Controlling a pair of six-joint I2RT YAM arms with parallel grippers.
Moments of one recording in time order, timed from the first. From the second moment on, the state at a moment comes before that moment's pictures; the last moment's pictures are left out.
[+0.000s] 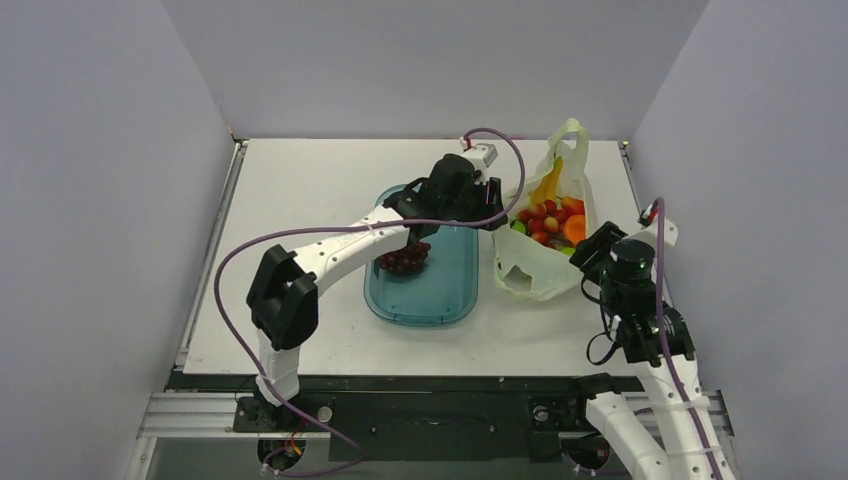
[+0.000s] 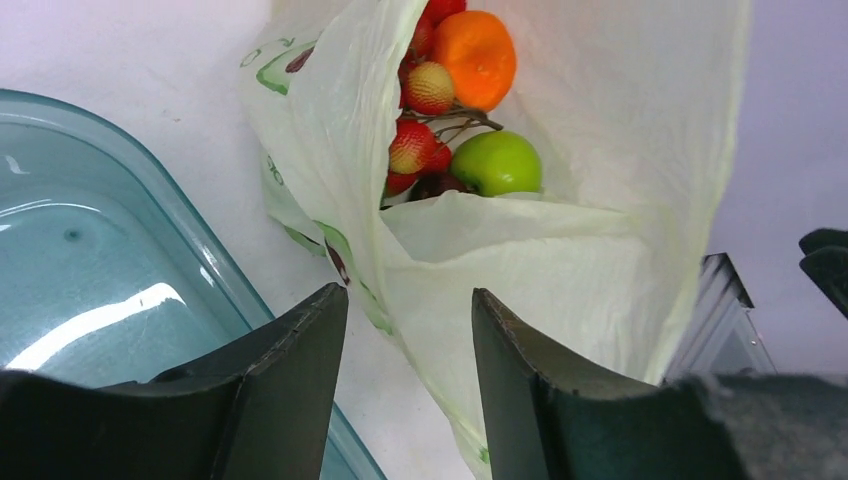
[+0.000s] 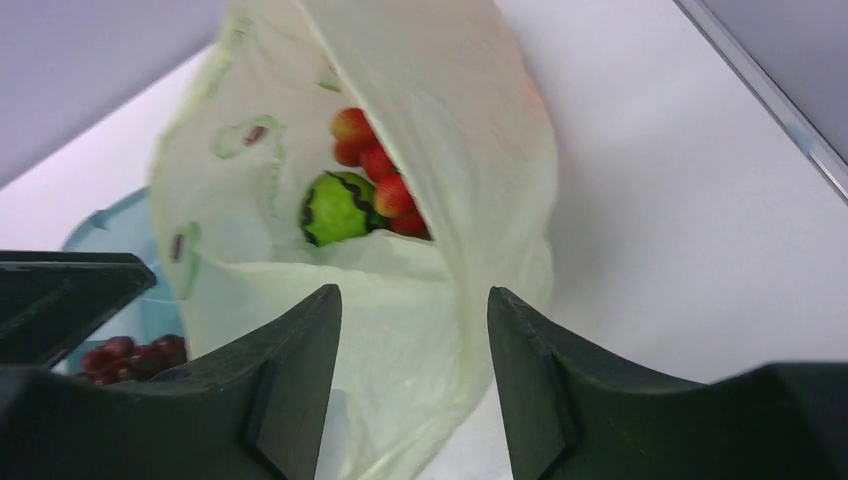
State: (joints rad) left arm -0.84 1.94 1.71 -0.27 0.10 -0.51; right arm 0.16 0.65 0.81 -0.66 0.35 0.56
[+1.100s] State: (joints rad) left arm -0.99 1.51 1.33 -0.23 0.02 -0.54; right arm 0.26 0.94 0.73 -0.41 0.22 0.55
